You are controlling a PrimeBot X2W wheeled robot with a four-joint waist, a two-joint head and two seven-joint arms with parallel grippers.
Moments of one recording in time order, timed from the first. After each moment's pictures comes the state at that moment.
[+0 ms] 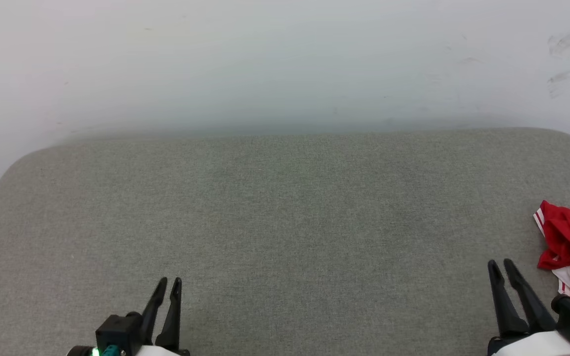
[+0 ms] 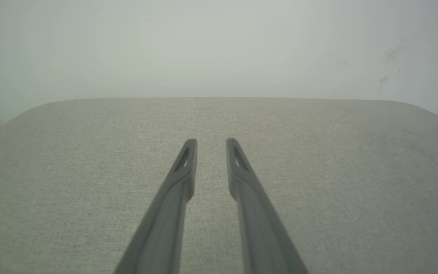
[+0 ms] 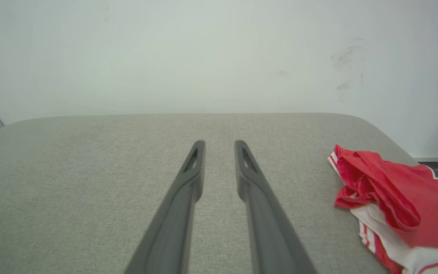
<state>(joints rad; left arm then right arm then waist) 0.07 0.12 -0.09 0.17 -0.19 -0.05 -0.26 0.17 -0.05 -0.08 -0.14 0.12 0.13 -0.01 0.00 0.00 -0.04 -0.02</state>
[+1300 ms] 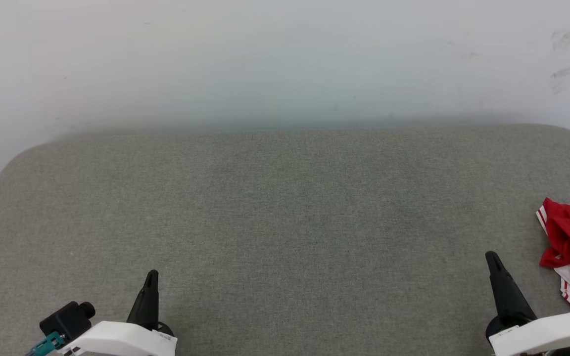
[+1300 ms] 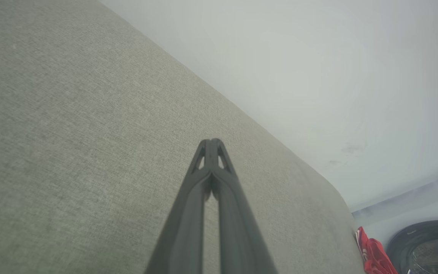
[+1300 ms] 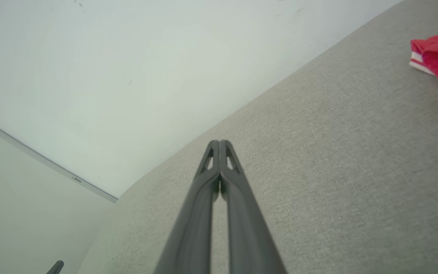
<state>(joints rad) 0.01 0.09 -0.01 0.22 -0.79 -0.08 -0.10 0.08 -0.07 -0.06 0.04 0.78 0.13 0.02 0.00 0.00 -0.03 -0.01</state>
